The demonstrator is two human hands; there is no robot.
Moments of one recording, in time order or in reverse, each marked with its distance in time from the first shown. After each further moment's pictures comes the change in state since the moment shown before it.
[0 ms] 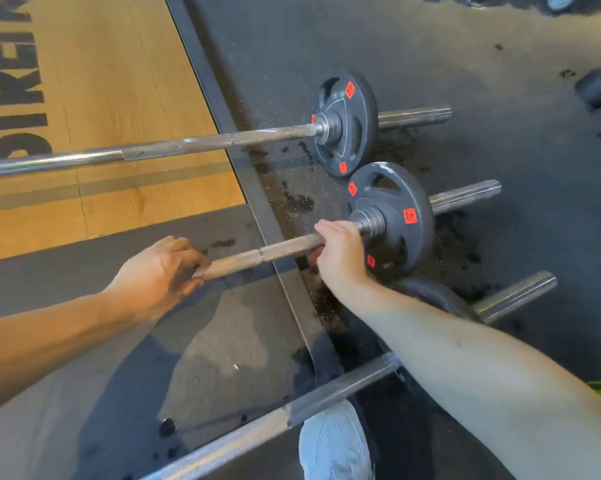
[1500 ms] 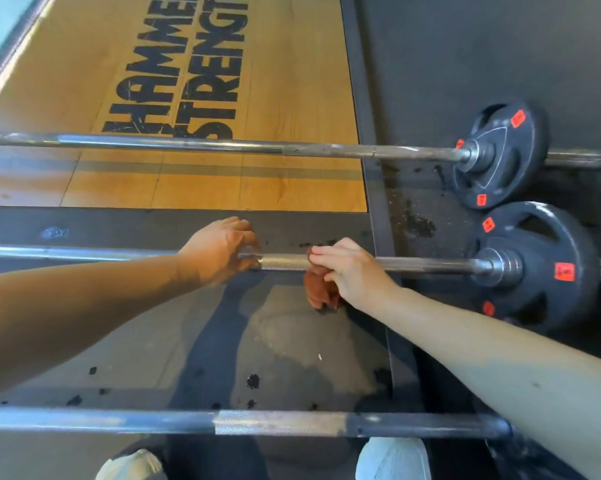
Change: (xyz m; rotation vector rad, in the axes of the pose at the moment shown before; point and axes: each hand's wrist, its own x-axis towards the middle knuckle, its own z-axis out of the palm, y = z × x) left_hand -0.075 -0.031 -0.055 0.167 -0.011 -0.255; right_hand -0.013 -0.113 0.041 0.148 -0.546 -0.706
